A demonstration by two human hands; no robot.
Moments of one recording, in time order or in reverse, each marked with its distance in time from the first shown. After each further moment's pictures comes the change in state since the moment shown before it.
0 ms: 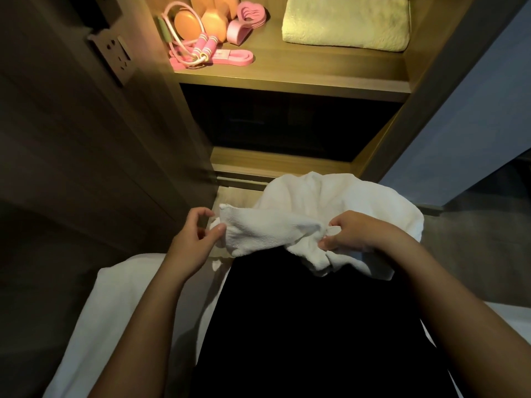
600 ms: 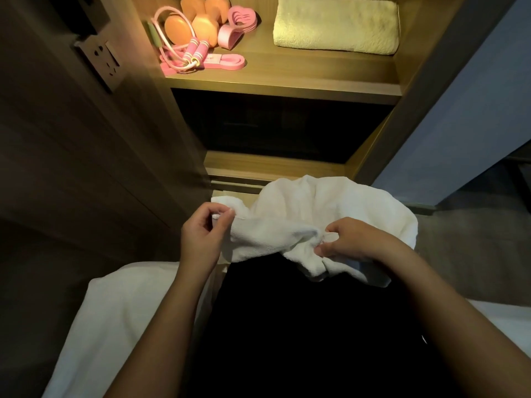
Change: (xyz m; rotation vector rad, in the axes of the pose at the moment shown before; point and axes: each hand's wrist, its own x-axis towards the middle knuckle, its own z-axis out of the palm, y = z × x) left_hand 0.003 0.033 0.038 -0.250 0.265 0.269; right_hand -0.008 0.004 0.006 0.049 0.072 -0.031
